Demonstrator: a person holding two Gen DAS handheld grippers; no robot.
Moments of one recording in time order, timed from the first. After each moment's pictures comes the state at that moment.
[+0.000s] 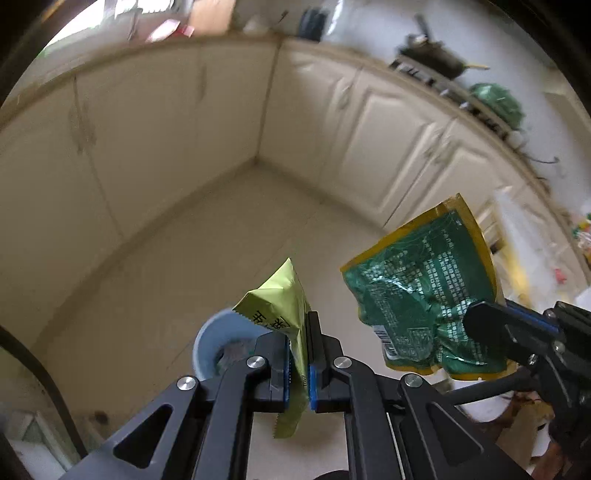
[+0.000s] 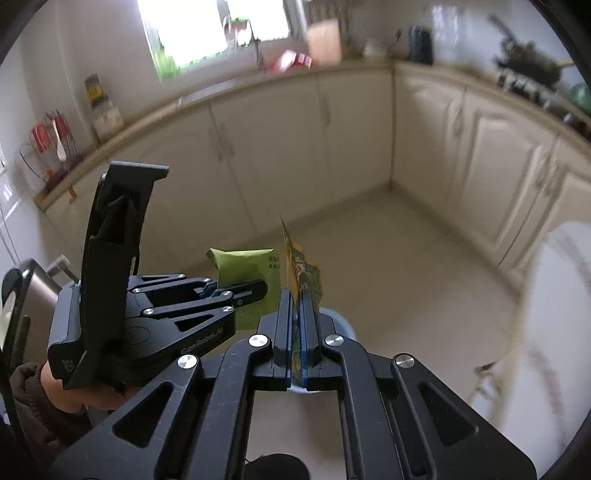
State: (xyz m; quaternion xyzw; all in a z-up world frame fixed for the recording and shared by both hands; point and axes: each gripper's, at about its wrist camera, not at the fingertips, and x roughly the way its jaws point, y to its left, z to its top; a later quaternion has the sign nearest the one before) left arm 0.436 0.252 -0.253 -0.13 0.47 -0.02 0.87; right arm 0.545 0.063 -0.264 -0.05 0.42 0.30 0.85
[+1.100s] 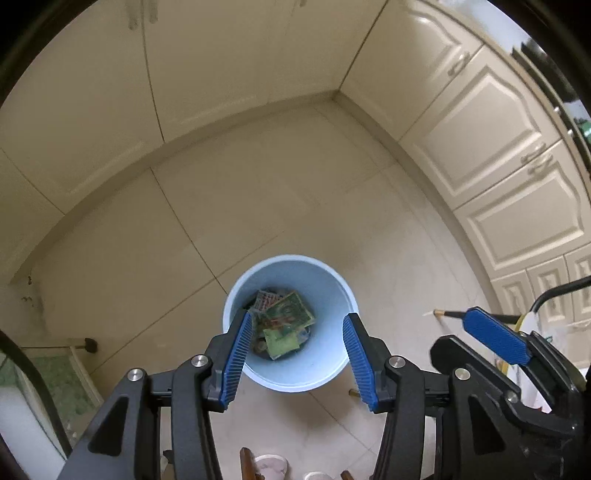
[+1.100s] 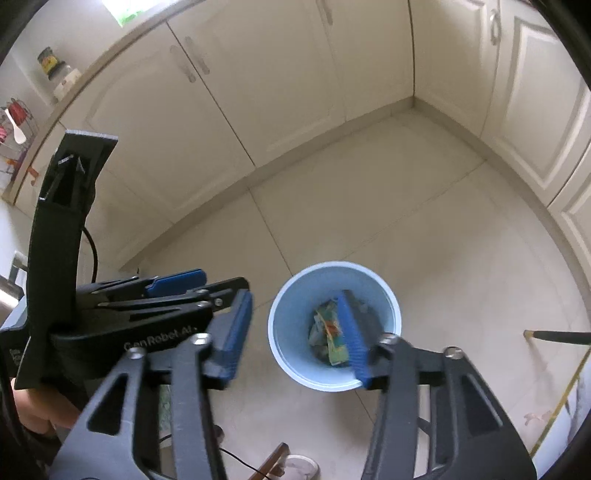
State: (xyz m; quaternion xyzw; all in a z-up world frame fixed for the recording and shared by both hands) left arm 0.564 0.346 -0.381 -0.21 0.56 0.08 0.79; right arm 0.639 0.122 -0.433 -0.03 0.54 0.30 0.79
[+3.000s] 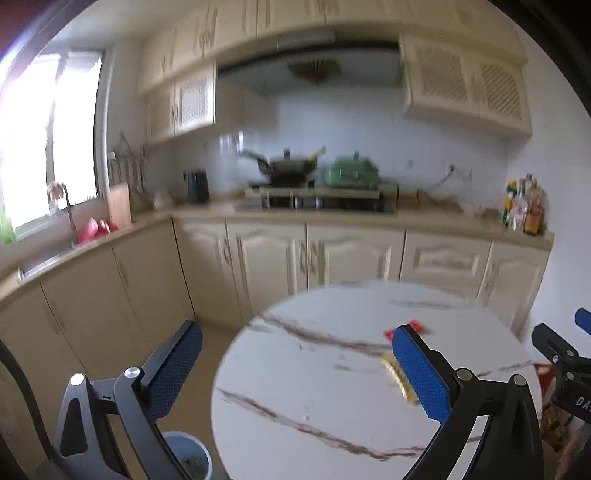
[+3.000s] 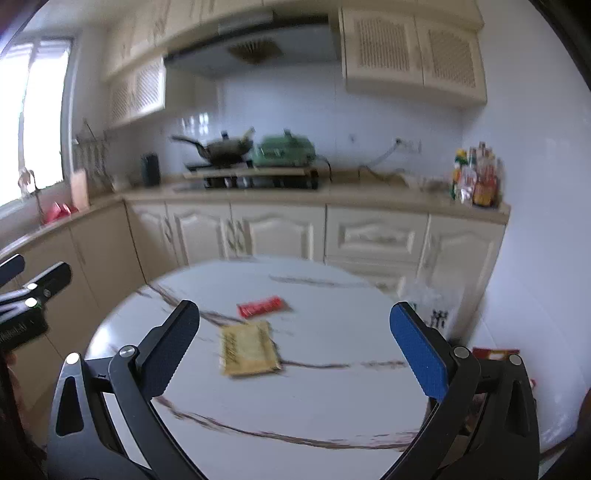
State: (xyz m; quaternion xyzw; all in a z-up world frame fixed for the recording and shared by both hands) left arm 0.375 -0.160 -0.120 0.03 0.21 -0.09 0.97; right arm 0.335 -0.372 -0.101 0.03 0.22 -0.16 0.96
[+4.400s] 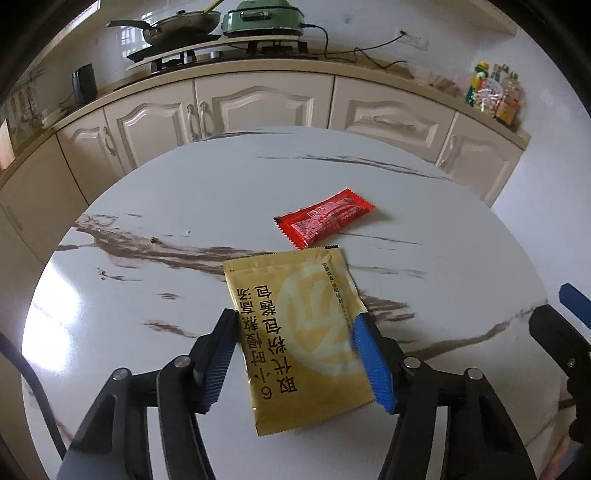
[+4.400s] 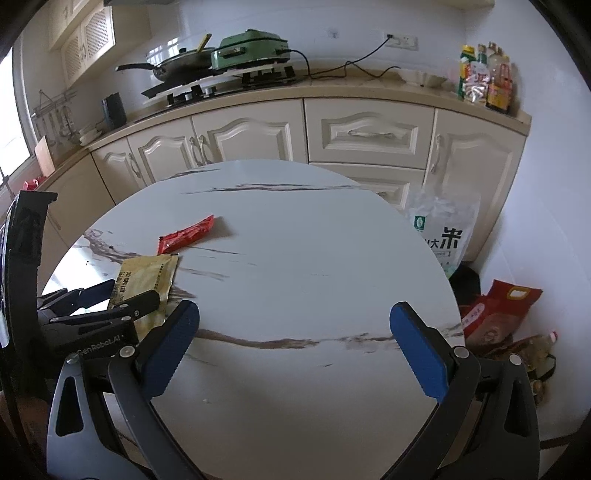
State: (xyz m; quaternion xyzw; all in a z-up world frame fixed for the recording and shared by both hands) left arm 0.592 -0.325 -0.223 0.07 0.44 -0.22 0.87; right arm 0.421 -0.475 -0.208 0.10 0.37 -0.16 0.91
